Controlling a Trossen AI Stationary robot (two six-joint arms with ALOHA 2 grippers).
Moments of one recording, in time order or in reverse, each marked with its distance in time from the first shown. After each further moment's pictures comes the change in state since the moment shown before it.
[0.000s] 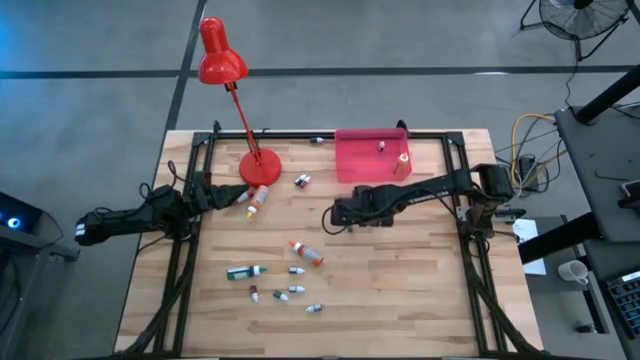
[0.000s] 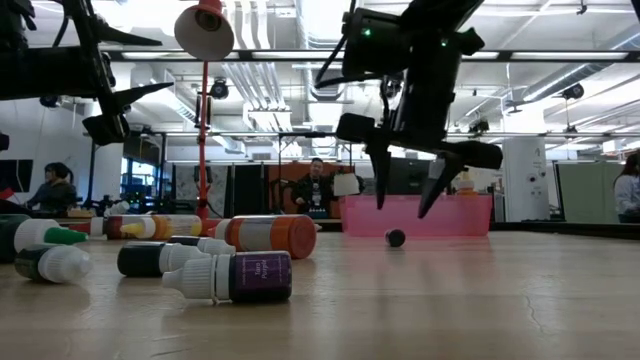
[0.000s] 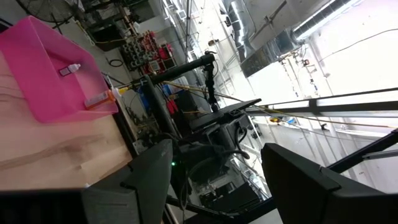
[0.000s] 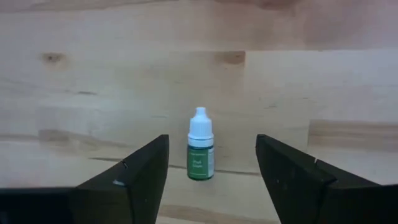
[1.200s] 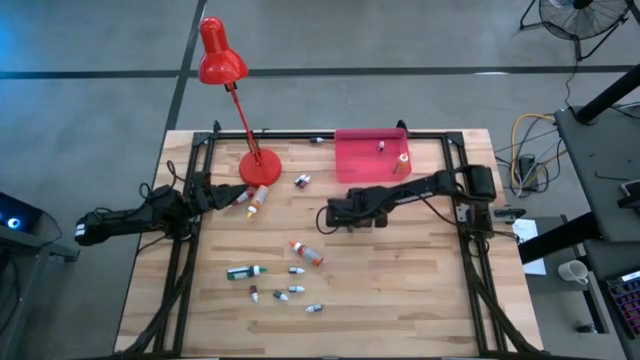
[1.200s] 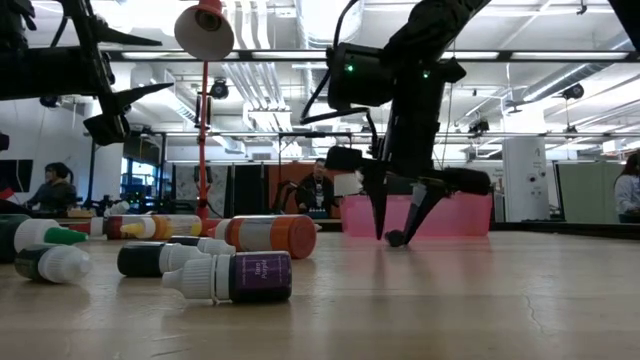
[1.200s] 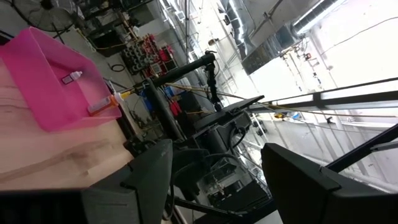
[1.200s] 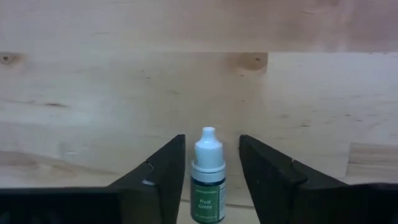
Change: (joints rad) left arm 0.000 0.000 0.000 -0.001 0.000 0.058; right arm -0.039 0.129 0.026 0.049 -0.036 -0.022
